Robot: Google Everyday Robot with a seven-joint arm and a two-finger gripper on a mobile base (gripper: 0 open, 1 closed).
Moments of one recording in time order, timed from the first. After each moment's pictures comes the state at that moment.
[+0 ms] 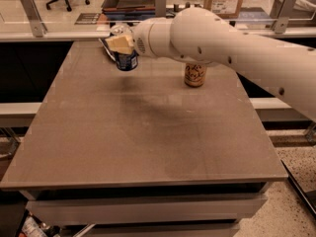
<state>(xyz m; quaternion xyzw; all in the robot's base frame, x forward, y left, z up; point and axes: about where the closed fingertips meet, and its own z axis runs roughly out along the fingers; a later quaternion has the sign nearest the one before) 0.684 0.082 0.958 -0.33 0.73 0.20 0.56</state>
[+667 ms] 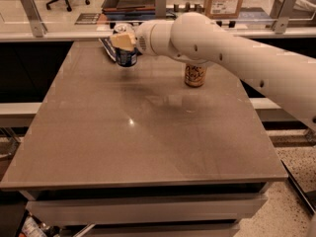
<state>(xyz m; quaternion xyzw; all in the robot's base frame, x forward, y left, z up) 0.730 0.086 0.942 -0.31 0.73 0.23 0.57</state>
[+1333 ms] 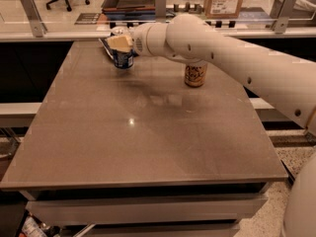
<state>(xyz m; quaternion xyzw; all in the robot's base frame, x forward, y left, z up) 0.746 0.096 0.928 -0.31 0.73 0.25 0.55</state>
